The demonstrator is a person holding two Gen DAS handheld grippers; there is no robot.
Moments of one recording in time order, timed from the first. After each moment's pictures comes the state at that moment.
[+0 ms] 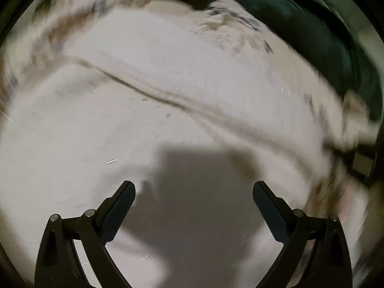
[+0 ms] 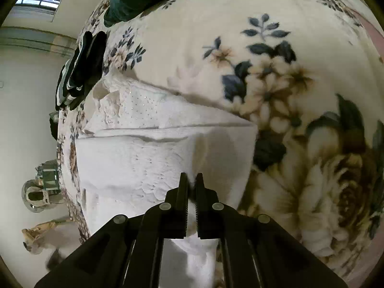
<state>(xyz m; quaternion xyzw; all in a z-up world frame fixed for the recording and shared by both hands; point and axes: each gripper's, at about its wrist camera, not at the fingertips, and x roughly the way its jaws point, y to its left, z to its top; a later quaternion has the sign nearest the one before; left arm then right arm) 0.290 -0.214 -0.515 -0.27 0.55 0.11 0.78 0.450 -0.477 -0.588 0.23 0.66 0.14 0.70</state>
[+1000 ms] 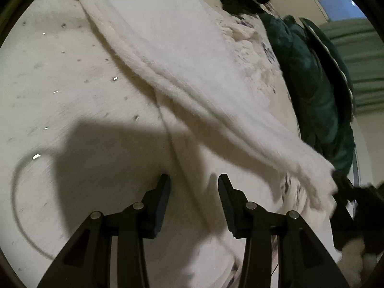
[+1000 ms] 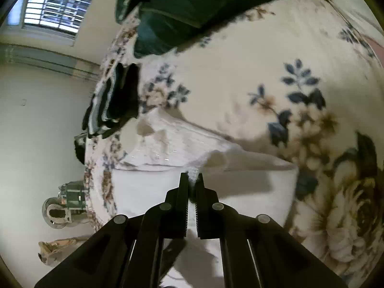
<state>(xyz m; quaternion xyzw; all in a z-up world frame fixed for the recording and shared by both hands) 0.319 -0.207 -0.554 -0.48 0.48 0.10 0.73 0.481 -0.458 -0.529 0.30 0.58 0.17 0.74</state>
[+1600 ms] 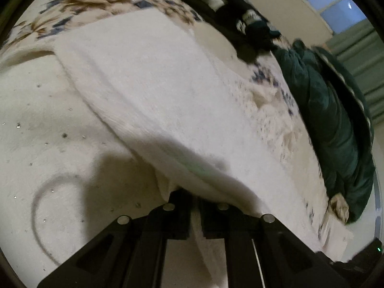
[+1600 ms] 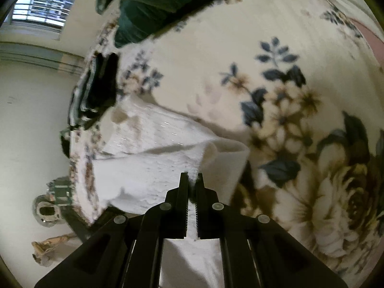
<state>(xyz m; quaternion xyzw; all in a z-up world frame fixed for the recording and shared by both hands) 0.341 -0.145 -0.541 -0.41 0.44 0.17 0.78 0.463 -0.473 -0.571 0.27 0.62 0.14 0.72</state>
